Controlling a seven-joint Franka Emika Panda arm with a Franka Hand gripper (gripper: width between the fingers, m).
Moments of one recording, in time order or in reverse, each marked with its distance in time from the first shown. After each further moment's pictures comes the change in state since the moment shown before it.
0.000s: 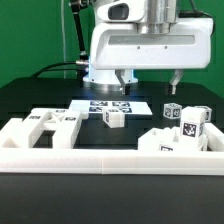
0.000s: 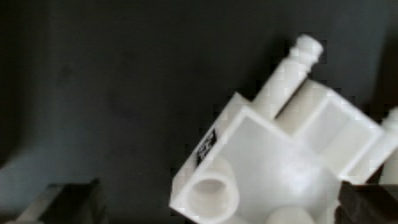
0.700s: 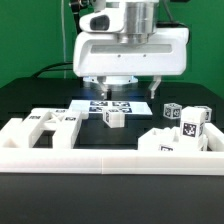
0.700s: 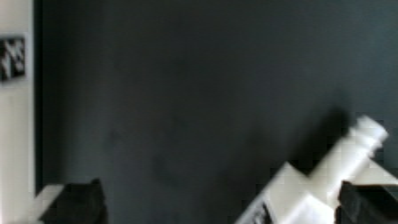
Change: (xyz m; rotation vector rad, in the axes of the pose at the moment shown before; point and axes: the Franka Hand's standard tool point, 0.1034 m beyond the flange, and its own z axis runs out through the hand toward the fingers) arm -0.042 0.034 0.022 -0.012 -0.022 0.013
